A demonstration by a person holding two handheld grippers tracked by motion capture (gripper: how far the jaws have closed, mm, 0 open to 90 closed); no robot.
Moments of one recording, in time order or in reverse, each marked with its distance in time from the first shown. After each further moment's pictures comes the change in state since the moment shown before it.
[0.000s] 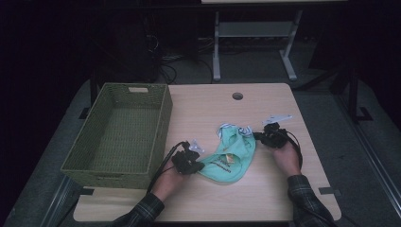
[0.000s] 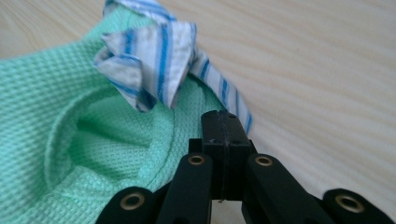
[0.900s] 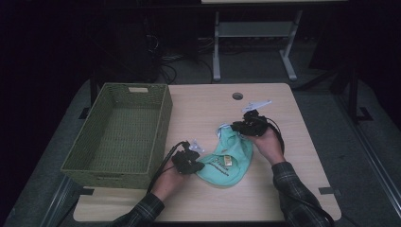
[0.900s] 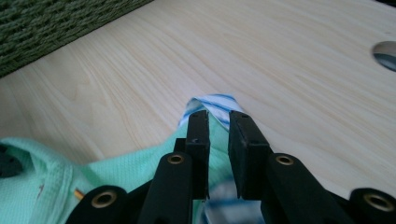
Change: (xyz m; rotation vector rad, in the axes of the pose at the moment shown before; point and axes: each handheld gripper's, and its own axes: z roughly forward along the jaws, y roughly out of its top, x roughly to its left) left arm 0.001 0.000 0.000 0.002 -0.001 0.004; right arm 0.043 0.070 0.014 -0.031 0.161 -0.067
